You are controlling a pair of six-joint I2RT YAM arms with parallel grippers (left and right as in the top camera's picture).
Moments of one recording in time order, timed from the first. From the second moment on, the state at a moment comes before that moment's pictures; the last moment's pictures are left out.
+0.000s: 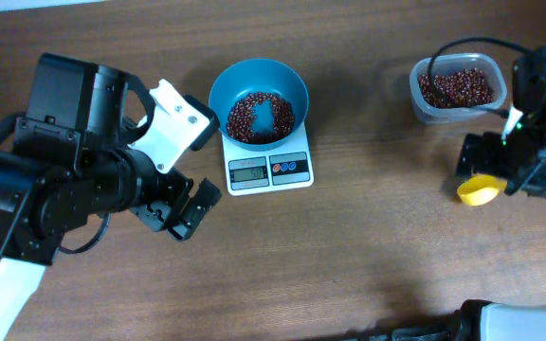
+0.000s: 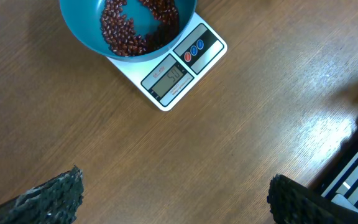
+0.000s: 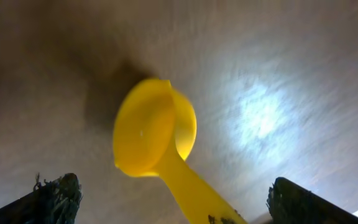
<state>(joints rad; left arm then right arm) -0.39 1.16 1.26 -1.14 0.23 0.36 -0.27 1.46 1.01 -1.05 0.20 0.20</state>
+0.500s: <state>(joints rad) -0.39 1.16 1.26 -1.14 0.23 0.36 -0.25 1.46 1.02 -0.95 0.22 0.12</state>
